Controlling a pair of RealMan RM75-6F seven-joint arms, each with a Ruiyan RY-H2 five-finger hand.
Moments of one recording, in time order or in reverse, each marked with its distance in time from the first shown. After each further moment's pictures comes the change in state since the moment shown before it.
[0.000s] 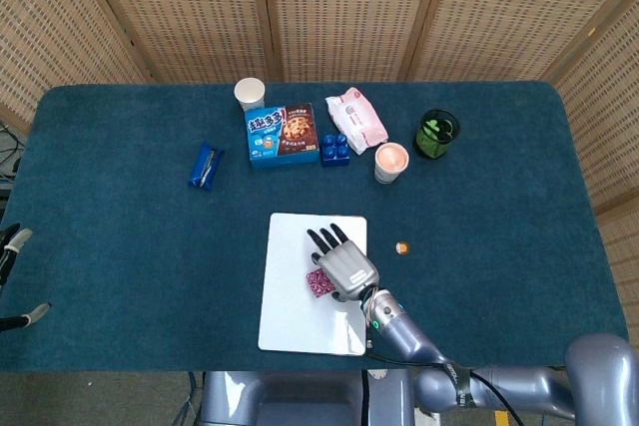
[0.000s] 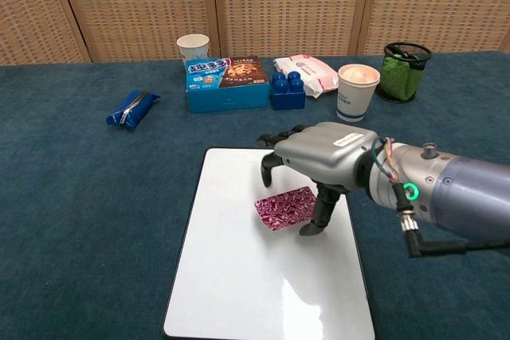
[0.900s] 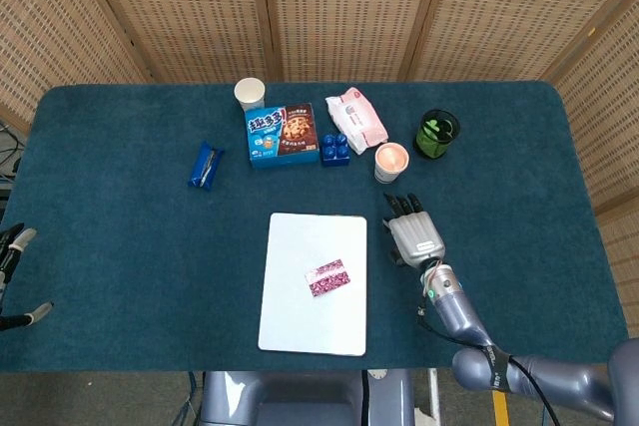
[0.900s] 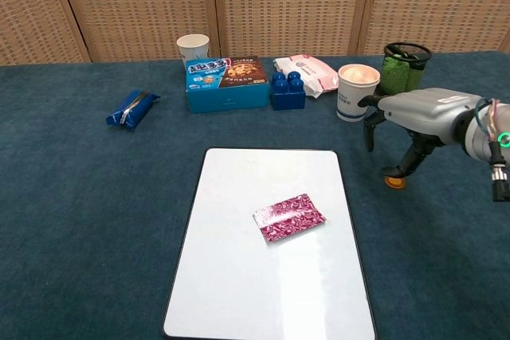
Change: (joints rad) left arm -0.011 -0.004 -0.001 -0.004 -0.011 -0.022 0.019; right arm -0.057 0.165 -0.038 0.084 0.060 0.080 0.220
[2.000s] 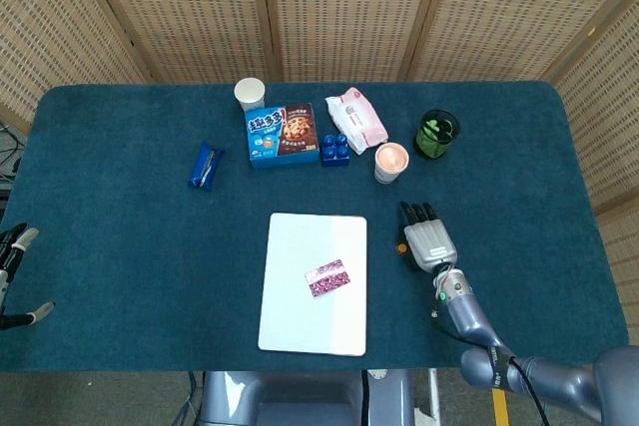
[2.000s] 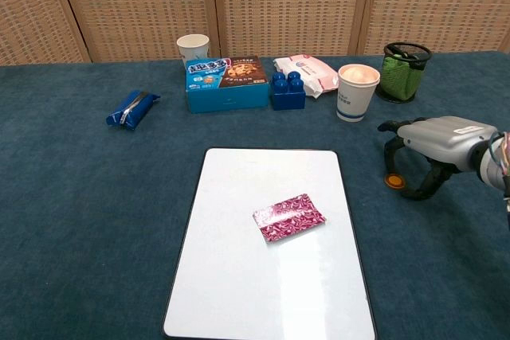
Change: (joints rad) left arm -0.006 -0.002 0.000 -0.003 -0.008 -0.010 0.007; right arm -0.040 -0.071 -0.057 0.201 -0.070 -0.052 0.117
